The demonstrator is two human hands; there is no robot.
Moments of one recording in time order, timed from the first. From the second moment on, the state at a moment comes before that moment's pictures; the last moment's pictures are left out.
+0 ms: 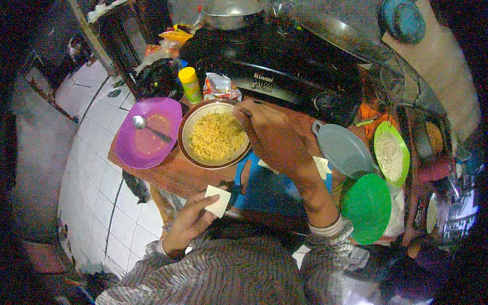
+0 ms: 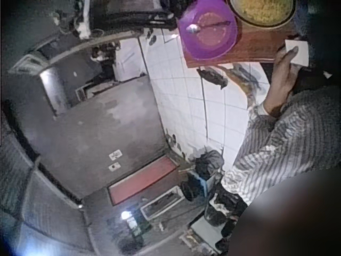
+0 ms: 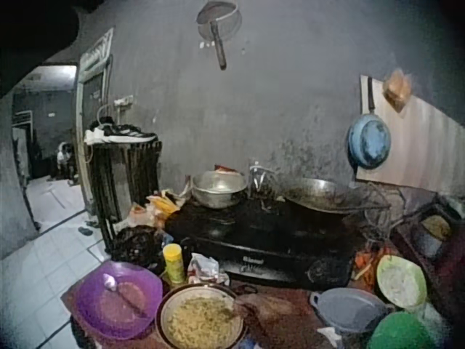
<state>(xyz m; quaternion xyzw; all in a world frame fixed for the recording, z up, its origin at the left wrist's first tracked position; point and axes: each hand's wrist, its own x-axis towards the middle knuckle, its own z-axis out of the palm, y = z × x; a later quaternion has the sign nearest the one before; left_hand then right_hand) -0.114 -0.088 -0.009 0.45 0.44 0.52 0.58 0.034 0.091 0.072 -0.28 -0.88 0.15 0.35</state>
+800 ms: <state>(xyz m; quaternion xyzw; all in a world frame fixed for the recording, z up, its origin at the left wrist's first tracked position) -0.099 -0.068 -0.023 0.13 0.31 0.52 0.79 0.024 0.121 0.009 -0.35 -0.71 0.39 0.48</state>
